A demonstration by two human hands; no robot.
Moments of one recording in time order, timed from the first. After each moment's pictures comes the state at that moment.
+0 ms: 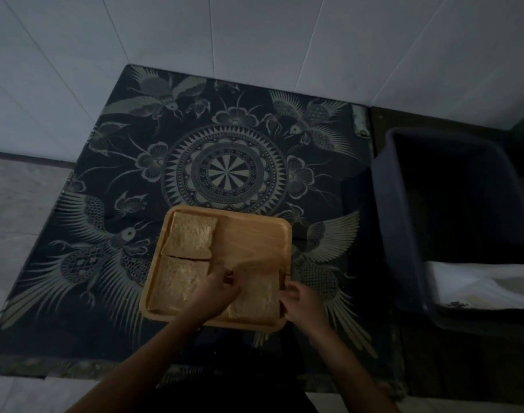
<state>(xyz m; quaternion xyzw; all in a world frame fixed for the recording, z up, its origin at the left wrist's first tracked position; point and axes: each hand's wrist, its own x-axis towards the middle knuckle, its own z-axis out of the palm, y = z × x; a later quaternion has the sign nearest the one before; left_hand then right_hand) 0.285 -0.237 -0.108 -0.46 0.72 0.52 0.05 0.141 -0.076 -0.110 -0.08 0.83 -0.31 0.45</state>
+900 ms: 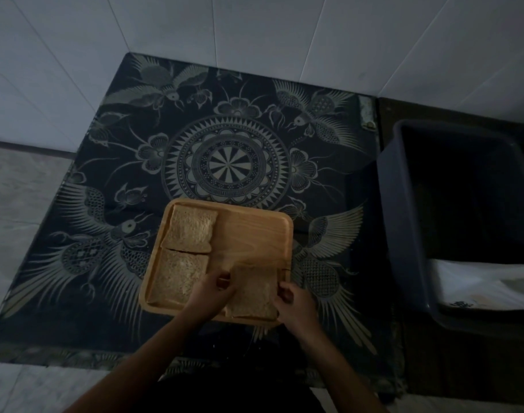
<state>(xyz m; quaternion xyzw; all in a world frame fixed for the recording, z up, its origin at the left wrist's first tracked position) 0.301 -0.229 -0.123 -0.49 0.66 0.56 0.06 0.158 -0.076 -0.113 -0.10 0.85 -0.30 0.43</state>
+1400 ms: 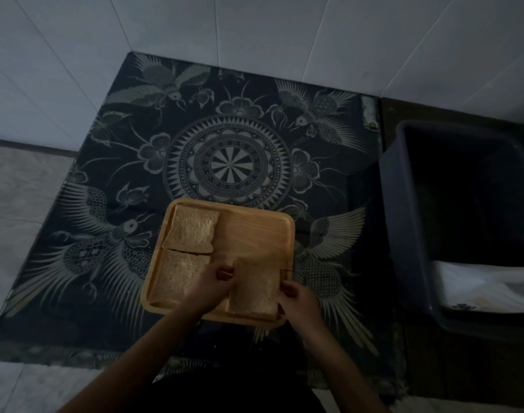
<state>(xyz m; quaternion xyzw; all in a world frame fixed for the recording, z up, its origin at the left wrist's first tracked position) 0.291 -0.244 -0.115 -0.50 0.63 0.59 0.04 0.154 -0.077 -0.111 -0.03 0.80 -0.38 0.46</state>
